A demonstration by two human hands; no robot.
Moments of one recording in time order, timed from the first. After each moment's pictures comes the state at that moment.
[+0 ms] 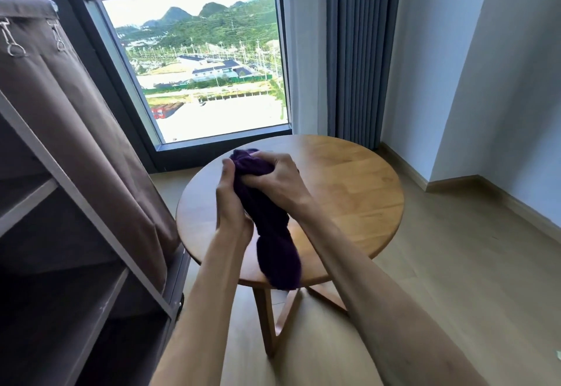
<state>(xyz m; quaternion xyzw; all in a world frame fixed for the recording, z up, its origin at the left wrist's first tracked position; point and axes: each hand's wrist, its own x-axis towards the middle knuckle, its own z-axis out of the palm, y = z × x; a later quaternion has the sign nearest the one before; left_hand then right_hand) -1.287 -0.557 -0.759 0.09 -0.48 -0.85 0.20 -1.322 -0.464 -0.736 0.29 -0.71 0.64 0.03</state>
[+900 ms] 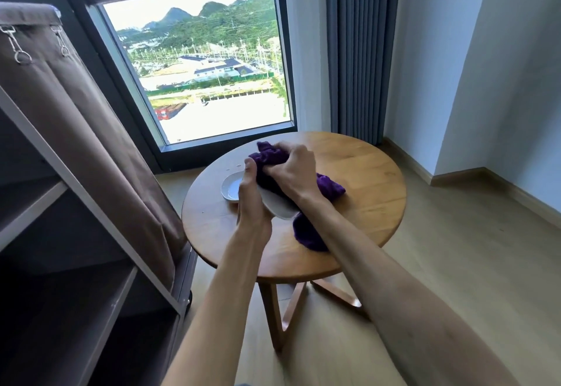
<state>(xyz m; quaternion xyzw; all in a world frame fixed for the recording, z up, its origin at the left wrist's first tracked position) -1.291 -0.532 -0.759 0.12 -0.49 -0.85 0.15 -1.343 -0.458 -0.741 0.18 -0.79 0.56 0.14</state>
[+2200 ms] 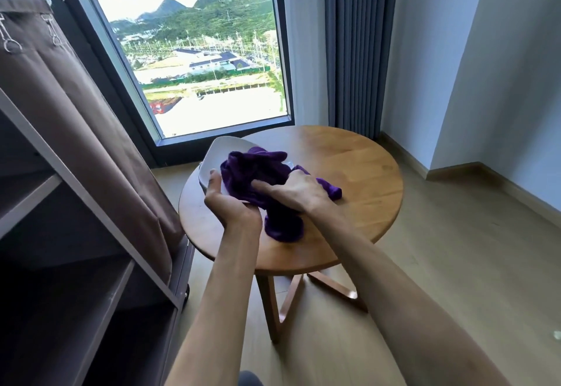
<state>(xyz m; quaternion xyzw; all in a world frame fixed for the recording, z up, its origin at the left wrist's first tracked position) -1.286 -0.548 -0.771 0.18 -0.25 -0.91 0.28 -1.325 -0.441 -0.757 0.09 -0.91 0.39 -0.11</state>
